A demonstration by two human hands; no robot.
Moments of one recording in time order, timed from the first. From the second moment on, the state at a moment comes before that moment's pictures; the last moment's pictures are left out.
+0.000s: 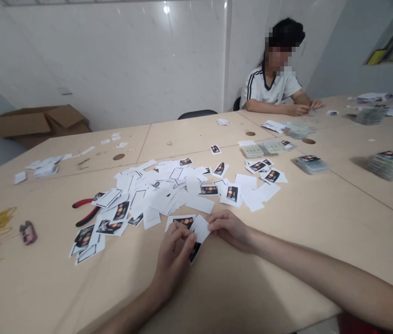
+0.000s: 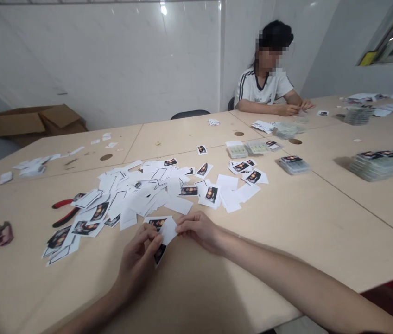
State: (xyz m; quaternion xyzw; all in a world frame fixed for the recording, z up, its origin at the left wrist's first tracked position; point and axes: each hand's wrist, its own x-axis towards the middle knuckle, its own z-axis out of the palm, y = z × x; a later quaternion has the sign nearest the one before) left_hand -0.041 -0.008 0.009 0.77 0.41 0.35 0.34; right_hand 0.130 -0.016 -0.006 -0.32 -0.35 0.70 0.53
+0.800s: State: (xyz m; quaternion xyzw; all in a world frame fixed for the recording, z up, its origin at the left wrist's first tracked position) left_hand -0.040 -0.009 0.009 0.77 0.40 0.36 0.35; right_hand 0.130 -0.016 -0.006 -0.30 -0.34 0.71 0.54
